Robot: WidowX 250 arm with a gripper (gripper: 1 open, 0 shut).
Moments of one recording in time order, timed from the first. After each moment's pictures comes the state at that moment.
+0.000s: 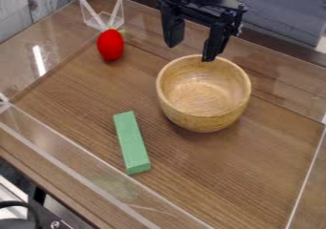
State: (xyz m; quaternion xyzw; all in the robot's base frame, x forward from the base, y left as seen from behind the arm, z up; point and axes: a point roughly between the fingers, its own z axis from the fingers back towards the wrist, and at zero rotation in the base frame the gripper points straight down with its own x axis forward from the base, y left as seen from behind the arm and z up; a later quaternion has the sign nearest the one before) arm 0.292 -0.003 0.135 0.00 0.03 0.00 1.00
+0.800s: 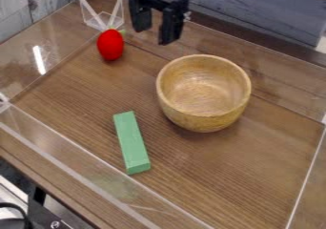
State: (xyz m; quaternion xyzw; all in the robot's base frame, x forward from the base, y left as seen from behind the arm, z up) arm 0.309 0.095 0.113 -0.02 0.04 -0.07 1.00
